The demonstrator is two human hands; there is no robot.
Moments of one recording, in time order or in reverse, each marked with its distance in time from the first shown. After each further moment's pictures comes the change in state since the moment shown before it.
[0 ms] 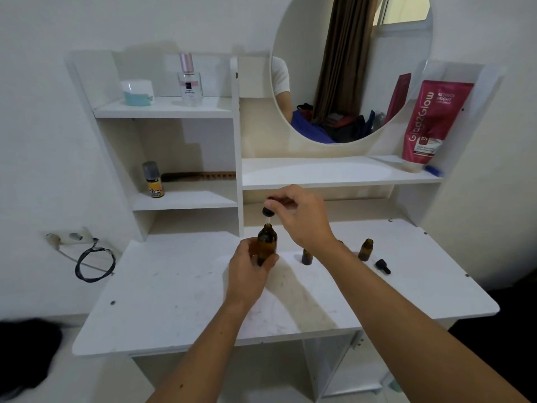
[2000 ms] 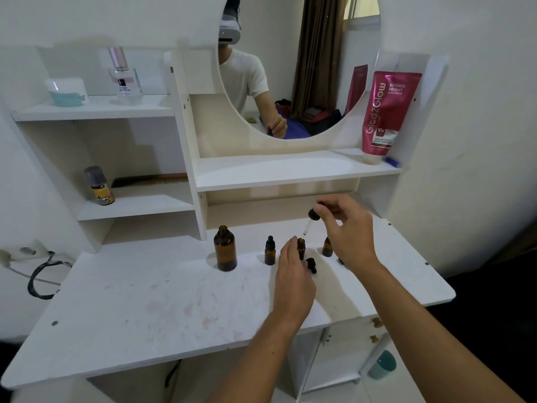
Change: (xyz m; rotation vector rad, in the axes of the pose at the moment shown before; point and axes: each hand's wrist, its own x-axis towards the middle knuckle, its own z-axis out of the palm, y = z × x) left_hand -0.048 0.048 0.154 0.164 -0.139 0.209; right_hand -0.050 0.086 -0.114 -0.019 0.302 0.132
